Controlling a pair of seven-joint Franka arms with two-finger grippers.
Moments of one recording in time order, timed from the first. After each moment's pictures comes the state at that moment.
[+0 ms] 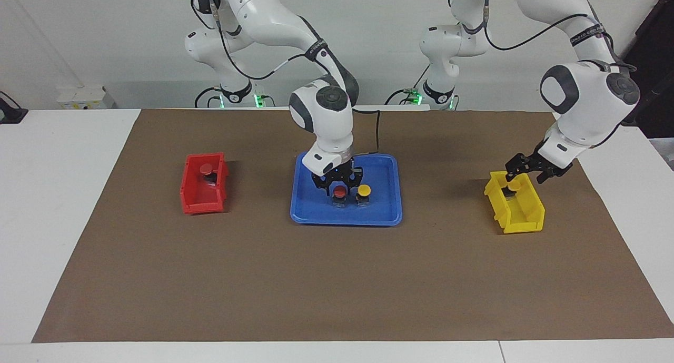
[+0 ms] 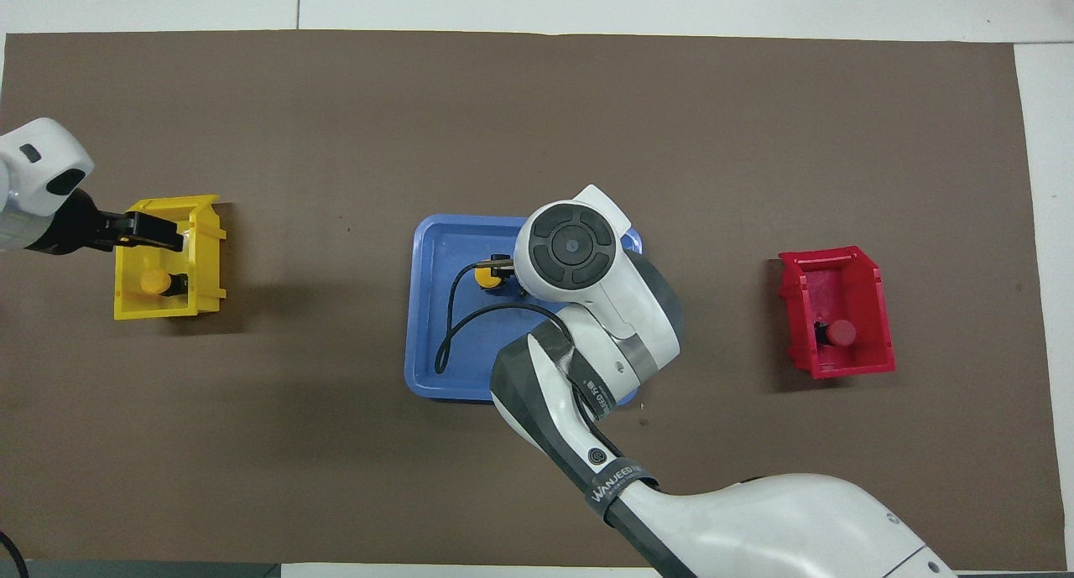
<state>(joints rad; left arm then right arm) -0.19 0.08 0.14 -1.89 -0.07 1.94 0.06 0.62 0.39 0.00 -1.77 0.00 2.26 0.64</state>
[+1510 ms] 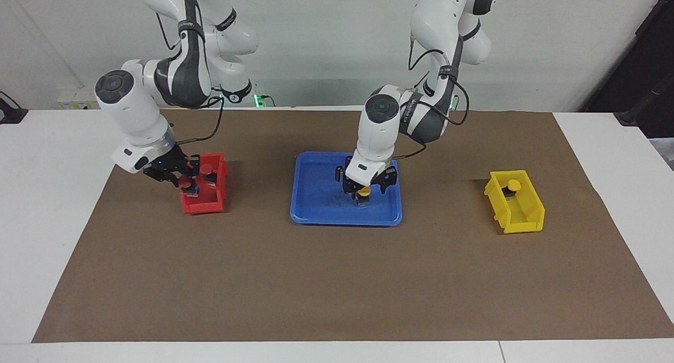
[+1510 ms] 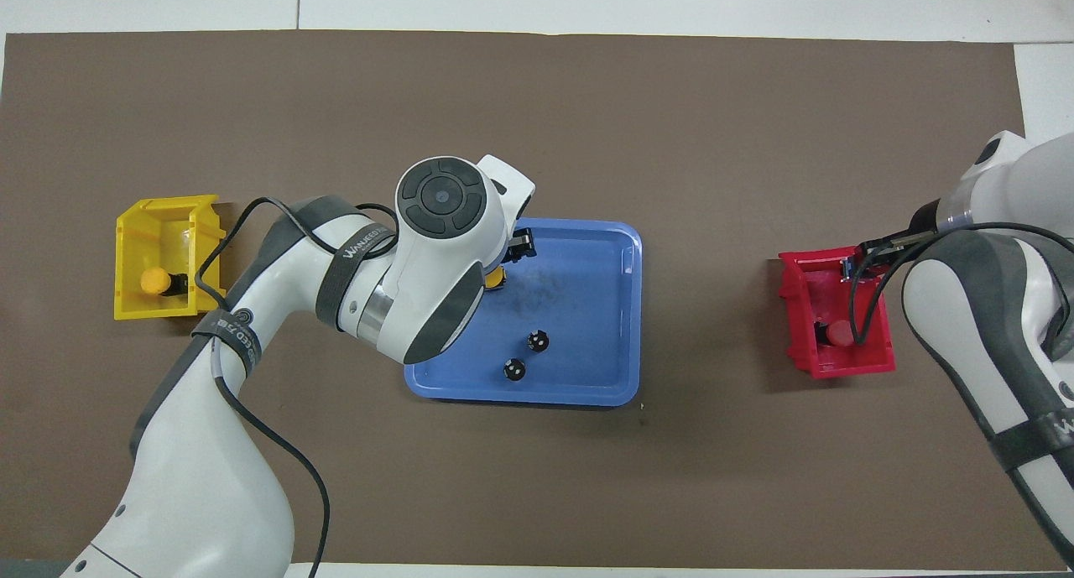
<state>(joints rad) -0.78 0.38 0.12 -1.74 -0.05 2.11 -0.72 -0.03 0.03 -0.02 -2.07 0.01 2.07 -0.23</state>
